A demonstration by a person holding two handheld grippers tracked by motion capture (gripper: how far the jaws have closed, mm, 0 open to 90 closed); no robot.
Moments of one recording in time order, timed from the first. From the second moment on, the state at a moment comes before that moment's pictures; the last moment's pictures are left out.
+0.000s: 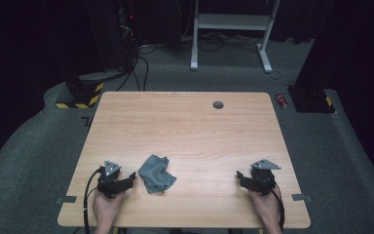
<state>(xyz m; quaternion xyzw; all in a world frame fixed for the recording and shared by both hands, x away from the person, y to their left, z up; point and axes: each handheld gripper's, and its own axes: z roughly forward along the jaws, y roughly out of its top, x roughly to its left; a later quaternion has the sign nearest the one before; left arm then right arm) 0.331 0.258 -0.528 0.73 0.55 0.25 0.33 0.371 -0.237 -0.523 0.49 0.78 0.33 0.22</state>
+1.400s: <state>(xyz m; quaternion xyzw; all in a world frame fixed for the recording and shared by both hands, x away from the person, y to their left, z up) 0.309 0.245 -0.517 0.74 0.51 0.16 0.42 0.371 -0.237 -0.523 0.49 0.78 0.33 0.21</state>
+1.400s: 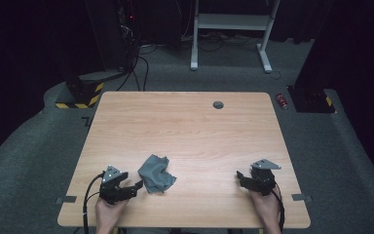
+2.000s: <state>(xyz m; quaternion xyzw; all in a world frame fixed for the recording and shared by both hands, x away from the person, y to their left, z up) 0.326 0.208 -0.515 0.77 0.49 0.15 0.39 0.371 -0.237 -0.523 0.49 0.78 0.33 0.21</state>
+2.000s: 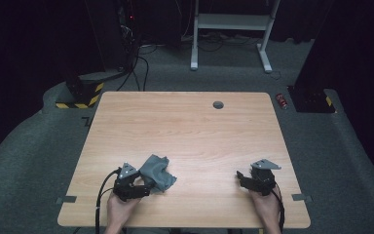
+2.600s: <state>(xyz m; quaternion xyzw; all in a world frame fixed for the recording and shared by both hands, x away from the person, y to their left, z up) 0.338 0.190 -0.516 0.80 0.47 0.18 0.33 0.371 -0.237 -0.523 0.49 0.78 0.33 0.22</state>
